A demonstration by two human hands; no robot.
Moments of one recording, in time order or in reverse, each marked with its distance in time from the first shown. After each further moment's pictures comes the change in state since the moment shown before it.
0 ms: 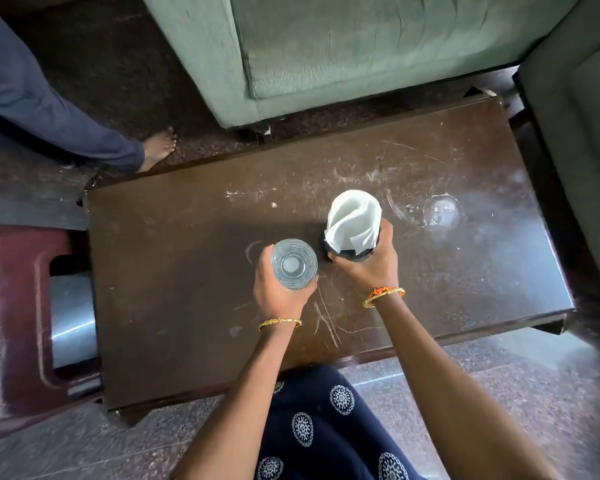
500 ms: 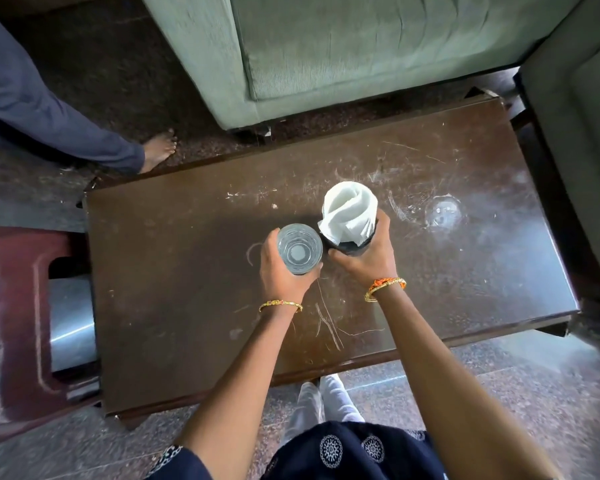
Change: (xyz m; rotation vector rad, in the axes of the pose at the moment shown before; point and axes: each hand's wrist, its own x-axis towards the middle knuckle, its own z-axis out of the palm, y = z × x) left_hand 0.028 0.000 0.014 0.002 -0.066 0.078; right_hand 0.012 -0.009 0.001 -0.013 -0.115 0.005
